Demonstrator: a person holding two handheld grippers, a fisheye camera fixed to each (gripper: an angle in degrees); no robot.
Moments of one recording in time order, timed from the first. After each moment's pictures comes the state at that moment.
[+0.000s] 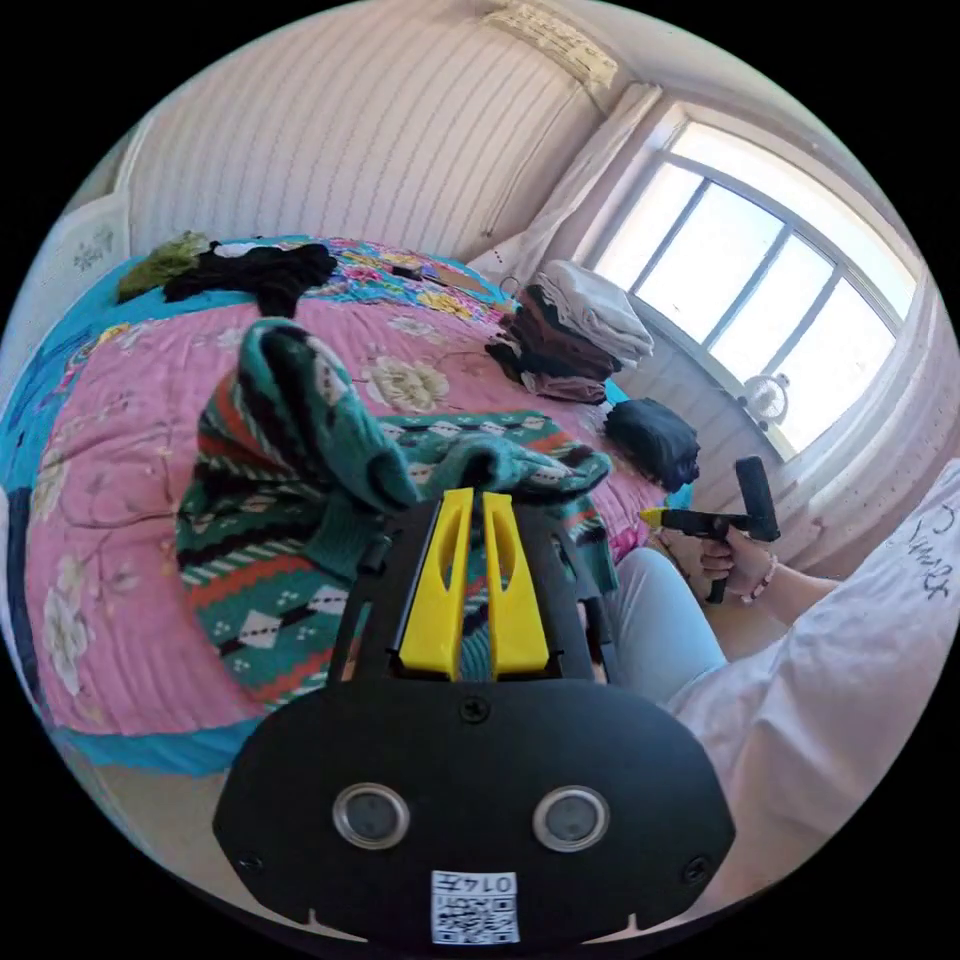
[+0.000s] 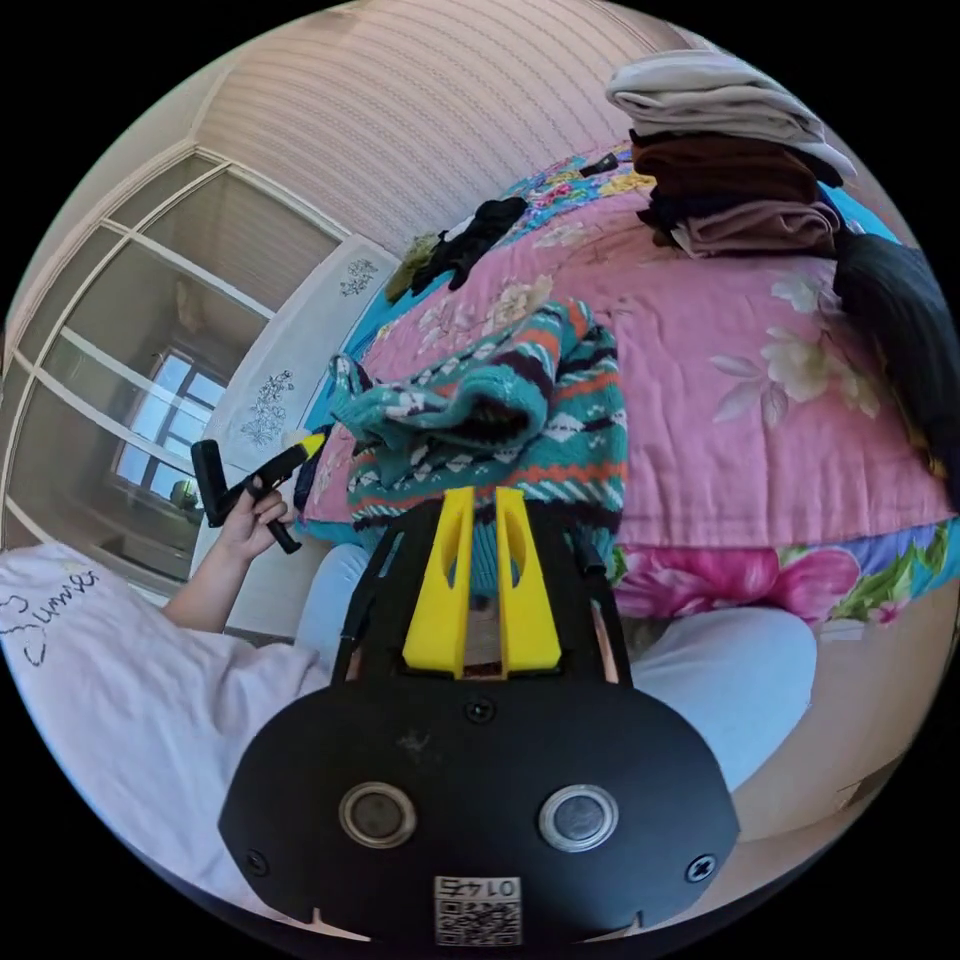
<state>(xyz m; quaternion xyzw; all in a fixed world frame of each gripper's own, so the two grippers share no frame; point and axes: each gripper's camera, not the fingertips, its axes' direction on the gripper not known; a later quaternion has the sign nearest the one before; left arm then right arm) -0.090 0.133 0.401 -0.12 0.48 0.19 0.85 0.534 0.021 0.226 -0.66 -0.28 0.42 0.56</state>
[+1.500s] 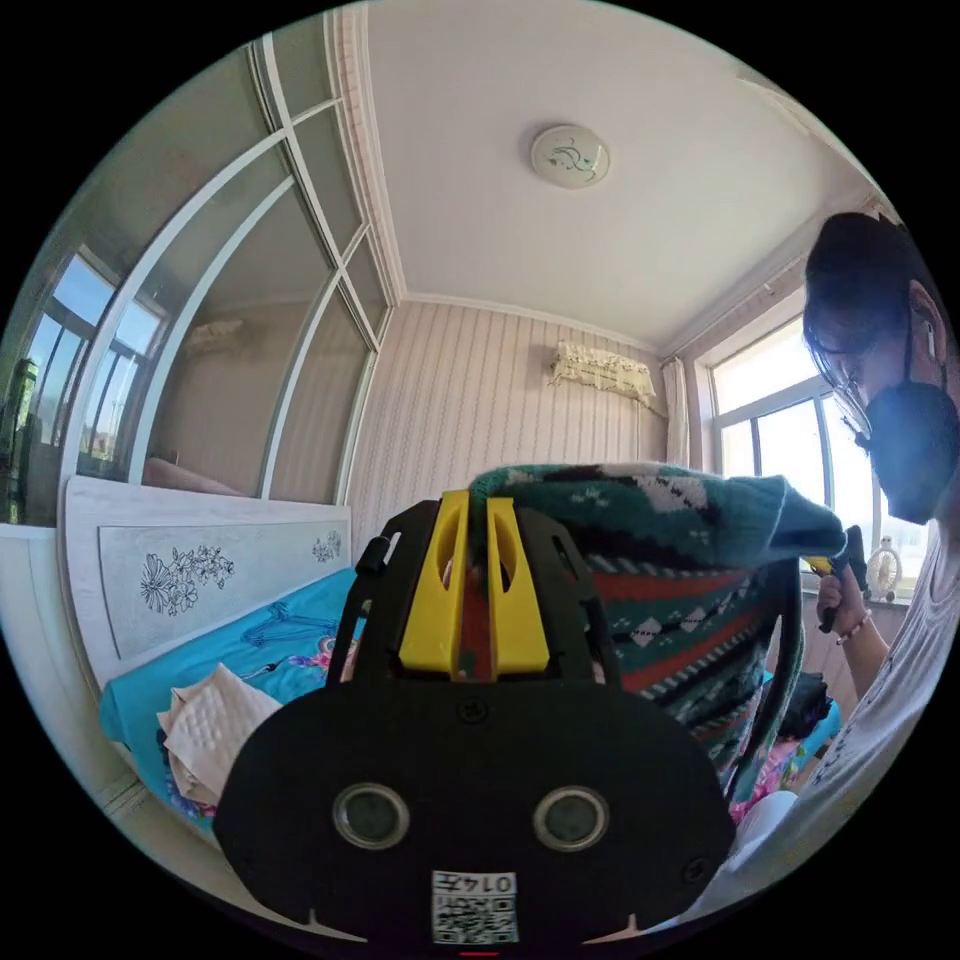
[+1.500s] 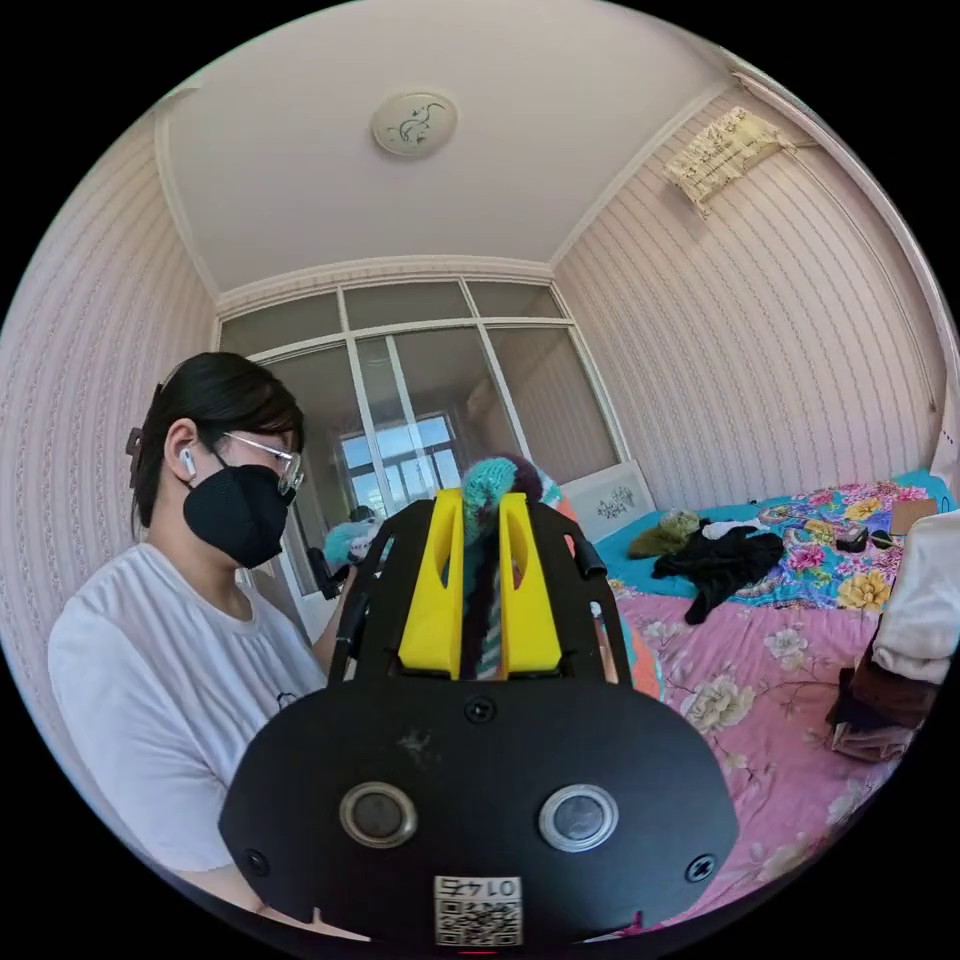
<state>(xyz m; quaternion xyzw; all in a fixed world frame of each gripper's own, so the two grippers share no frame) -0.509 -0.029 0.151 0.35 0.32 -0.01 0.88 0.587 -0.194 0.404 -0.23 -0.49 0.43 0.72</state>
